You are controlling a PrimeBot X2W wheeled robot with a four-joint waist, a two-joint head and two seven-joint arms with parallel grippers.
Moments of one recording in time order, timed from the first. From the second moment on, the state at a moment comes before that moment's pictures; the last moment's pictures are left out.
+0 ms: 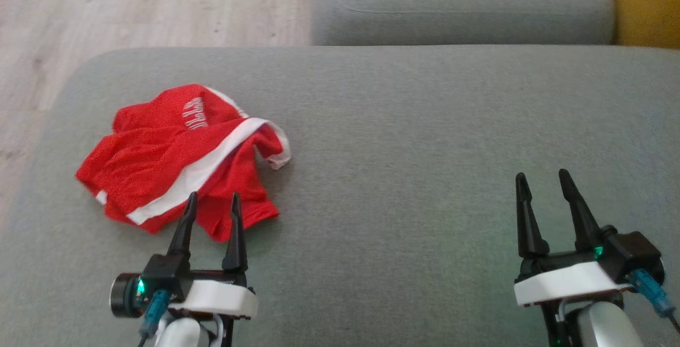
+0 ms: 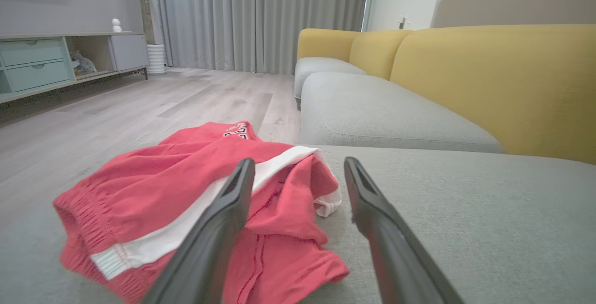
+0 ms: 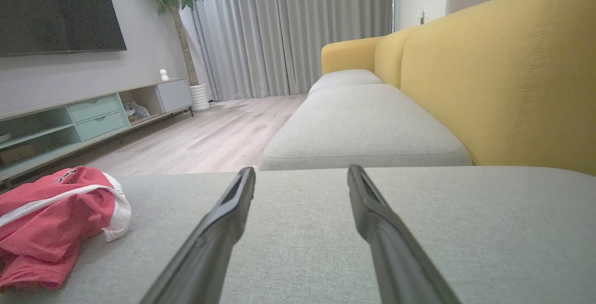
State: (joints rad) left arm -0.09 0.06 -0.23 0.31 -0.21 0.05 -0.25; right arm -0.01 -0.04 0.03 0.18 0.13 0.13 -0.25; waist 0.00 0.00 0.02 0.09
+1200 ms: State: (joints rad) left arm -0.06 0.06 -0.12 0.33 -0.16 0.02 -0.25; right arm 0.03 -0.04 0.22 0.19 0.17 0.13 -0.25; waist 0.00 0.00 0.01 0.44
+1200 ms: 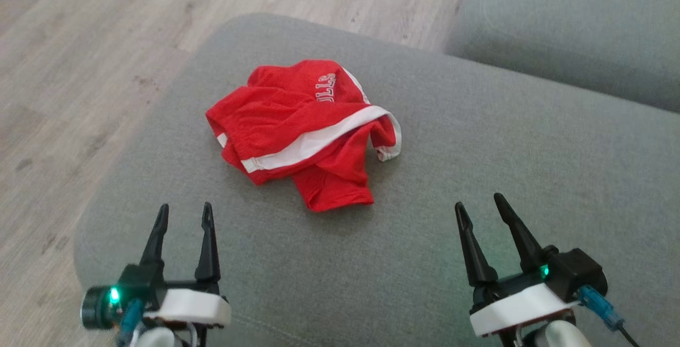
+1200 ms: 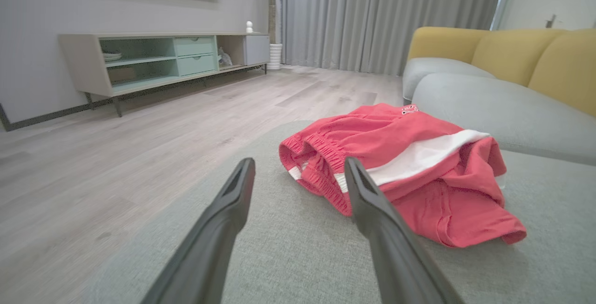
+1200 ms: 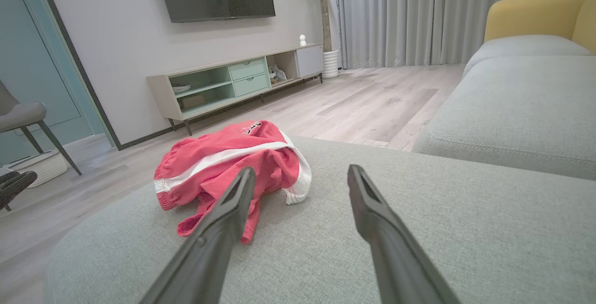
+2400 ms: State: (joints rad) left arm -0.75 0.48 -0.74 0.81 -0.42 -0.13 -0.05; right arm -0.13 -0.05 0.15 0.18 0.10 0.13 -0.25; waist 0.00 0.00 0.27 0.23
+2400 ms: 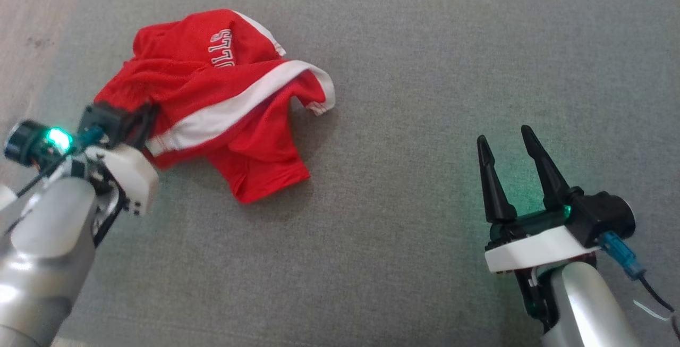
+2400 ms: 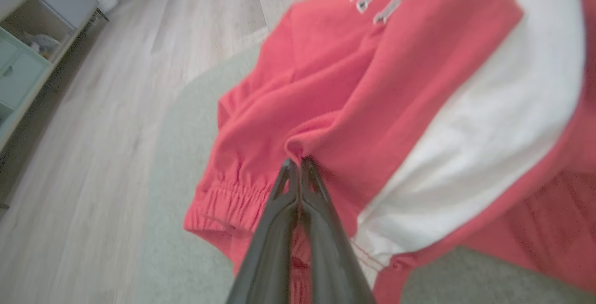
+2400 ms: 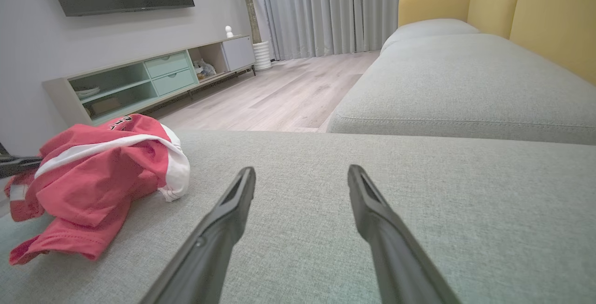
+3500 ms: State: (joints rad) left arm -0.81 0.53 -0.68 0.11 -0.43 0.08 -0.12; right arm -0.09 -0.05 0.13 0.18 0.20 0.13 -0.25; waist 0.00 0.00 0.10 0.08
